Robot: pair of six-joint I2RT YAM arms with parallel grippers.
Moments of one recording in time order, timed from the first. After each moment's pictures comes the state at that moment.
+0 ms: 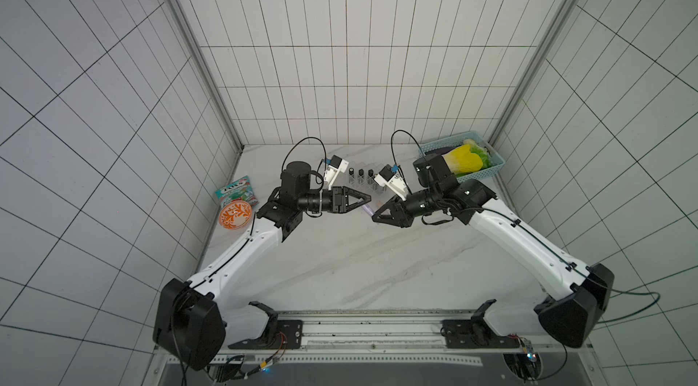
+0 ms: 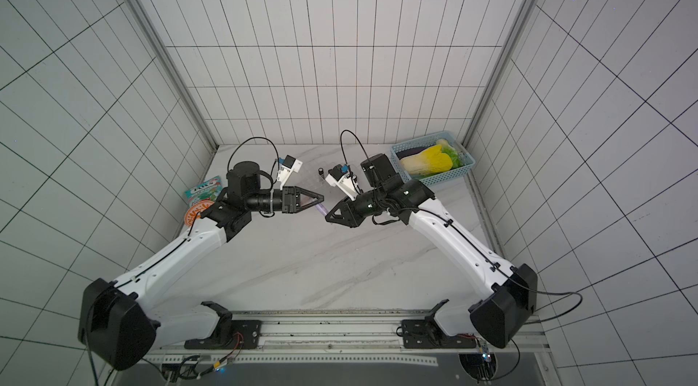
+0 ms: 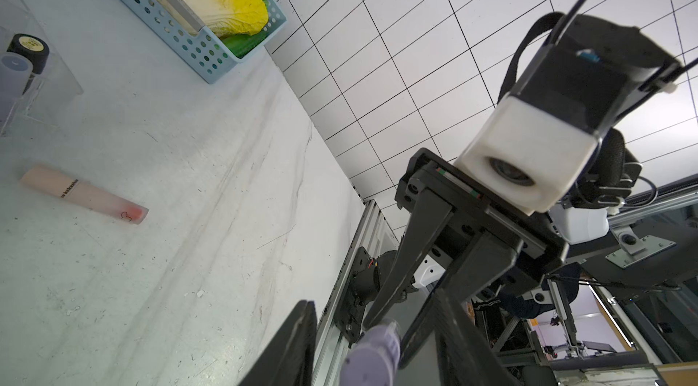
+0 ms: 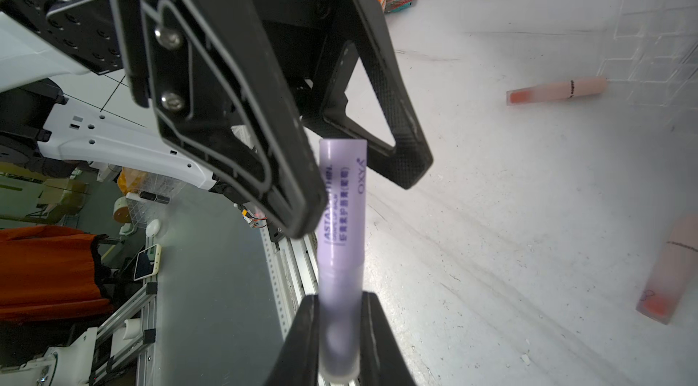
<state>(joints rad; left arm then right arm) -0.43 1.26 0.98 -0.04 1.00 -0.70 0.75 1.38 1.37 -0.79 -0.73 0.05</state>
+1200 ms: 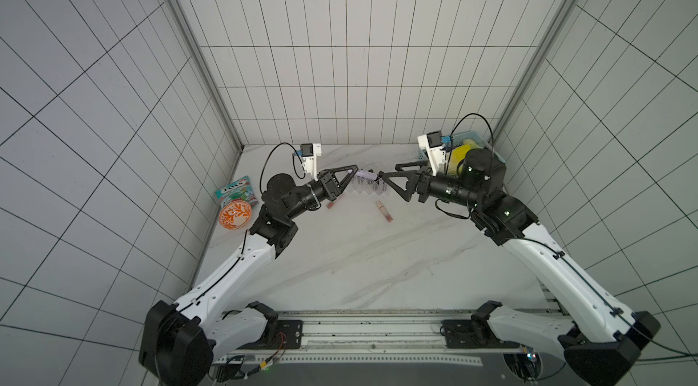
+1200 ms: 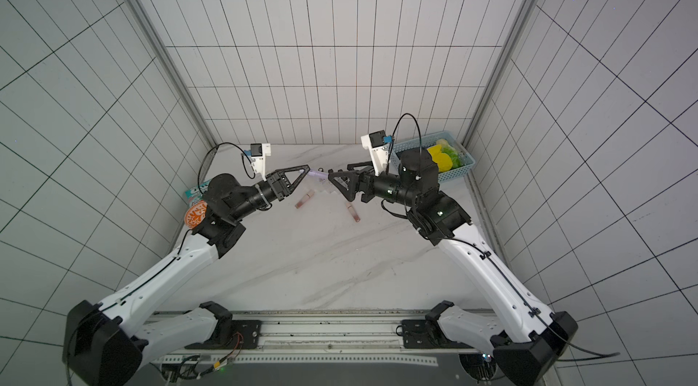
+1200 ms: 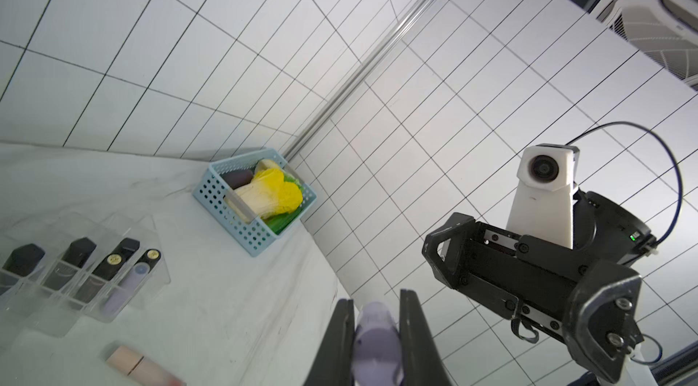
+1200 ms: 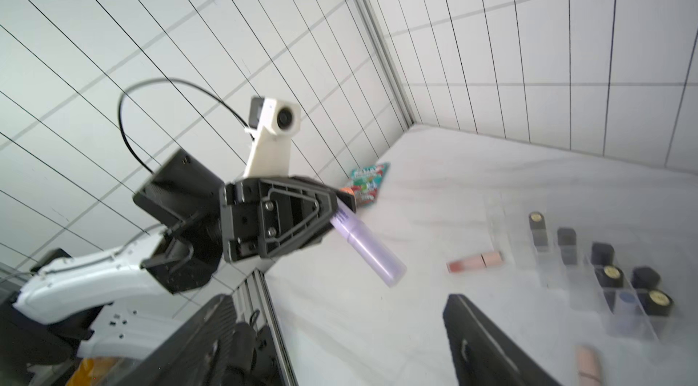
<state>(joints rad) -0.47 1.12 0.84 0.48 0.49 -0.89 0.67 1.15 1.25 -0.14 -0.52 0.52</state>
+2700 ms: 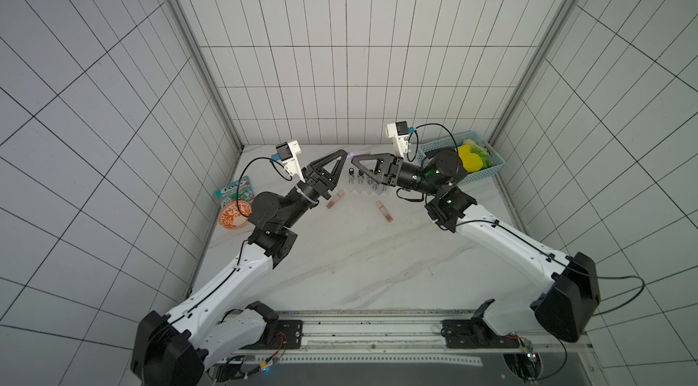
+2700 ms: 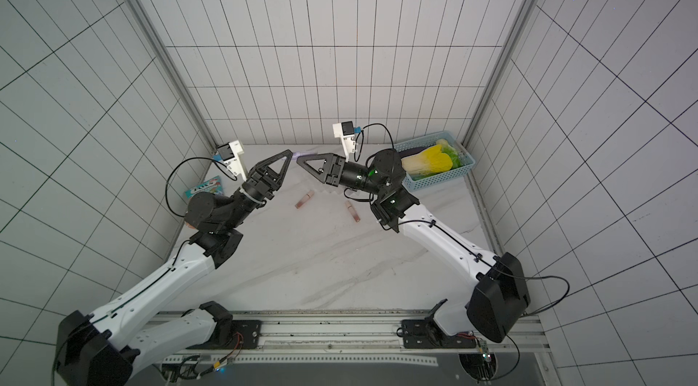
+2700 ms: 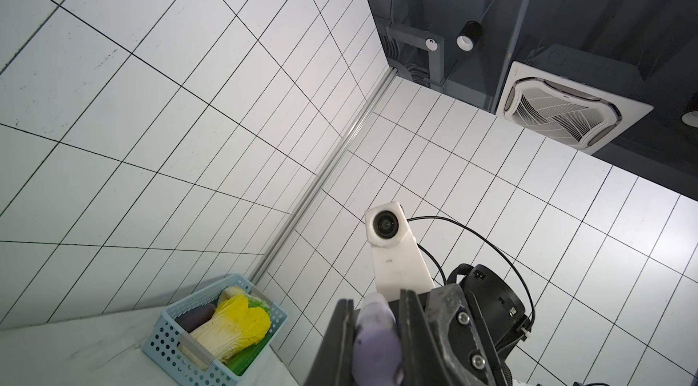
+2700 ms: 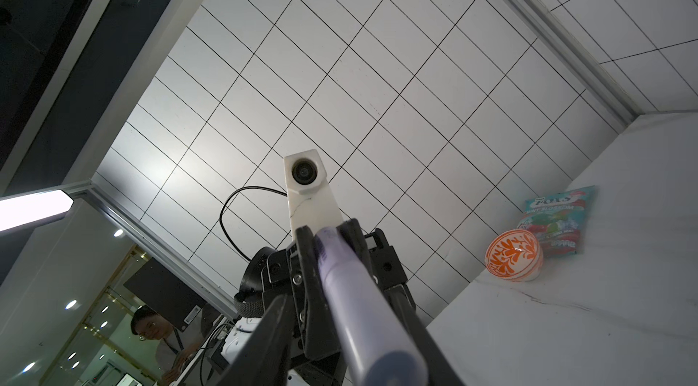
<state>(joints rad) -0.52 1.05 0.80 0.76 0.31 -0.85 0.79 1.41 1.22 0.53 -0.67 1.09</state>
